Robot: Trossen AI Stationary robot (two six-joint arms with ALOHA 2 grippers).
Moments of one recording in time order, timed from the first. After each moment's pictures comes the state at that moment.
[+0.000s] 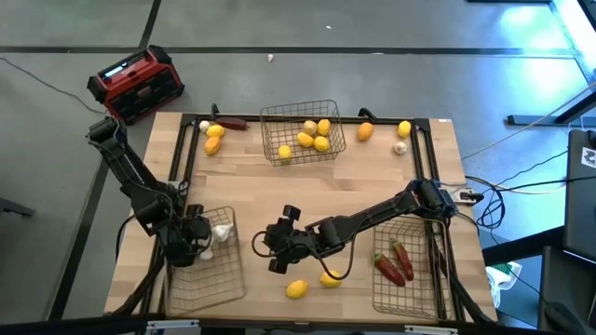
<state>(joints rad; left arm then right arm) -0.92 0.96 0.52 -0.80 -0.27 -0.91 0.37 2.16 1.87 -0.47 0.48 0.34</state>
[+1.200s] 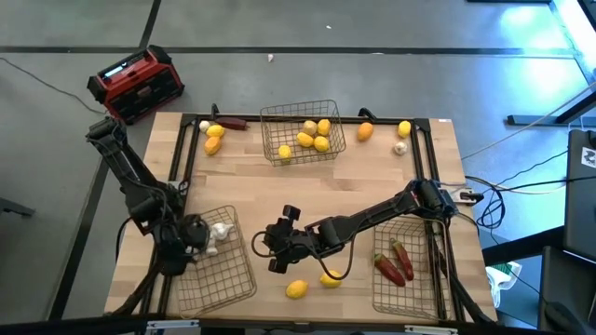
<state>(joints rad) -0.92 0.96 0.65 -0.79 -0.07 -0.95 0.37 2.16 1.87 -0.47 0.48 0.34</state>
